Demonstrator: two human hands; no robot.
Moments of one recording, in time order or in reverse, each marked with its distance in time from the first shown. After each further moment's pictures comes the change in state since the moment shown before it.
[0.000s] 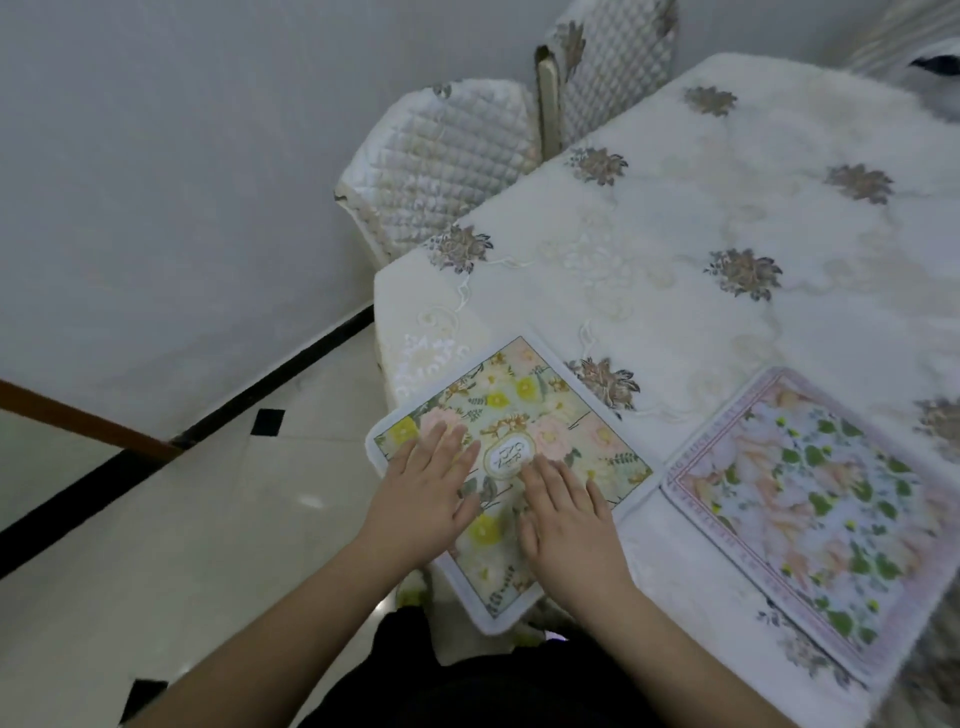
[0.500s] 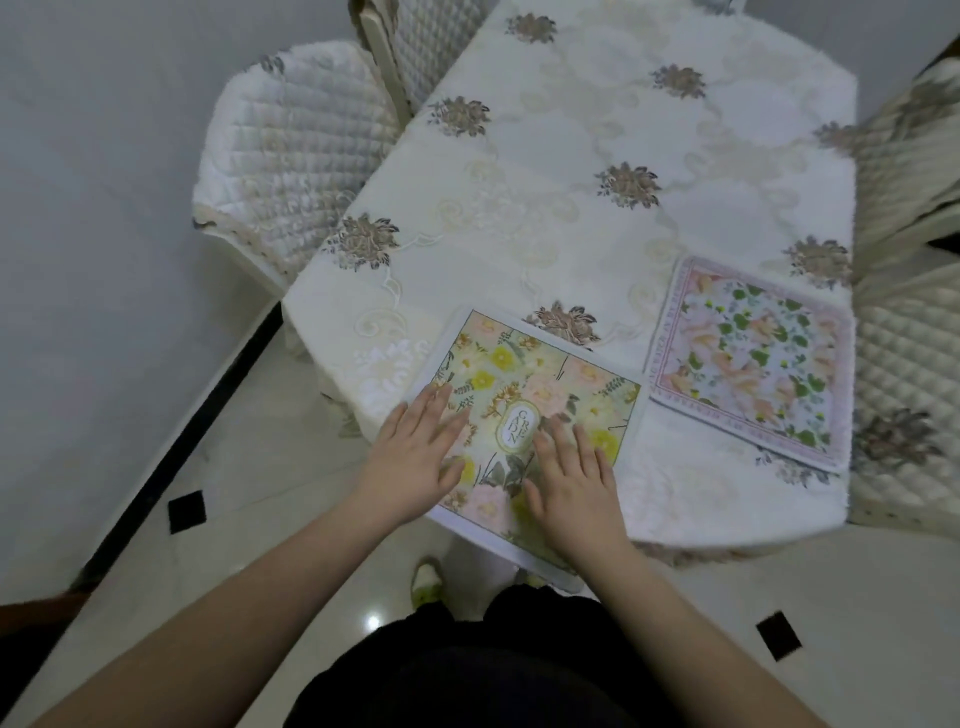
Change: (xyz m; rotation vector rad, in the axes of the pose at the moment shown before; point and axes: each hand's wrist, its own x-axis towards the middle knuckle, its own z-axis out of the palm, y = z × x) left_hand 0.070 -0.101 0.031 -0.052 -0.035 0.470; right_hand 0.015 -0.077 0.031 0.014 0.007 0.528
